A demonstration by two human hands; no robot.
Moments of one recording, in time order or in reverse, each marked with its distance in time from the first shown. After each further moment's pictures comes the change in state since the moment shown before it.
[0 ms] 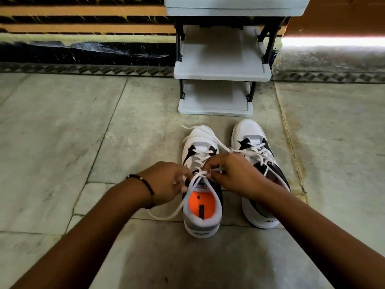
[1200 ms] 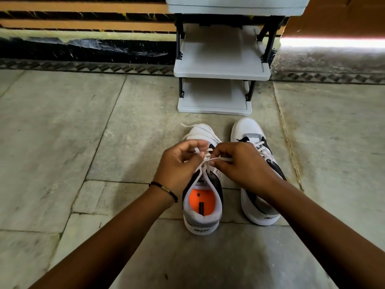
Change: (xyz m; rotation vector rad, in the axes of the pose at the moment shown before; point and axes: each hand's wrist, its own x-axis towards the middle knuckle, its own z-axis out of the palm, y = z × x) left_hand 0.020 0.019 0.028 -0.907 0.566 0.124; right_hand -0.006 -0.007 -0.012 -0.011 0.197 0.045
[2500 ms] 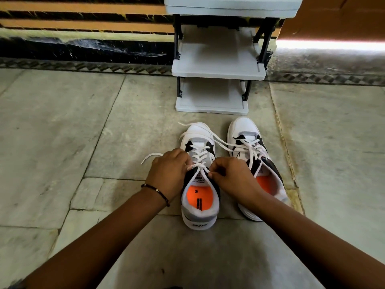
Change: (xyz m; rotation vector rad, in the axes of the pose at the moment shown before) left_hand 0.002 -0.038 -0.014 1.012 -0.112 0.175; right_hand -0.022 0.007 0.029 0.138 -0.053 0.212
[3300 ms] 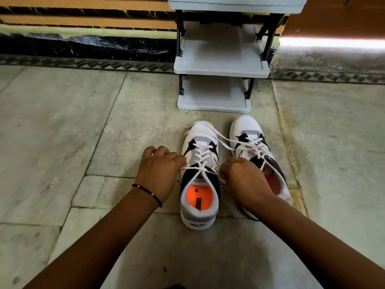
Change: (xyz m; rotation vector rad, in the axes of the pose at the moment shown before) left_hand -0.008 -0.021 -0.005 0.456 0.179 0.186; right_hand -0.009 0.003 -0.005 -0.577 0.049 -0.210
